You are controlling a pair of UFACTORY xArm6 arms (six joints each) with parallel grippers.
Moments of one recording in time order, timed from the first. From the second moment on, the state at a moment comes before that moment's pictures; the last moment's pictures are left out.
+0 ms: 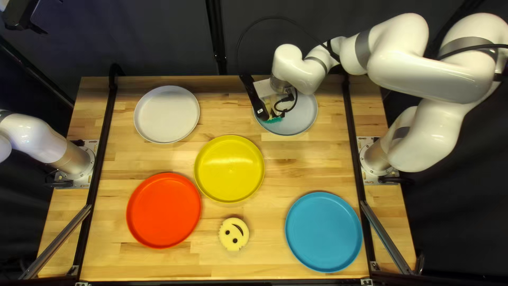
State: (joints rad) left arm 1.29 -0.83 -0.94 -0.09 1.51 1.73; right arm -0.52 0.07 -0.70 0.14 0.67 -0.95
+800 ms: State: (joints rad) left arm 1.29 -0.83 -0.94 -0.09 1.51 1.73; right arm -0.44 -0.09 -0.60 0.13 0.73 -0.86
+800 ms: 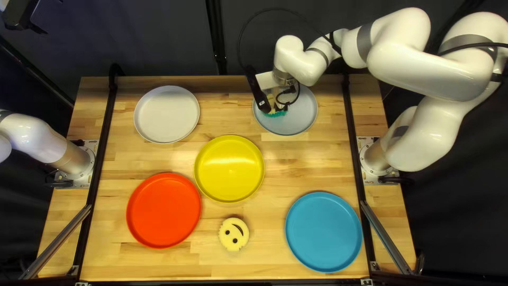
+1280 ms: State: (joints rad) left arm 1.29 -0.83 -0.94 -0.09 1.51 1.73; right arm -0.40 -0.14 -0.53 0.18 0.72 -0.85
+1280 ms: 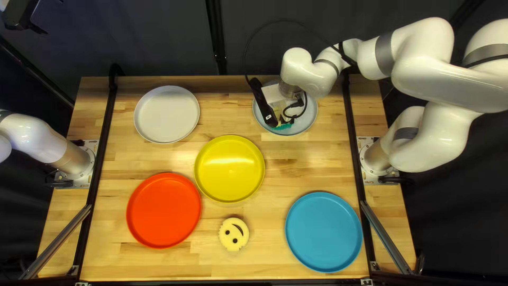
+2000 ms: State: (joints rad) left arm 1.29 -0.83 -0.94 -0.09 1.51 1.73; right arm -0.53 -0.01 -0.60 0.19 0.70 -0.96
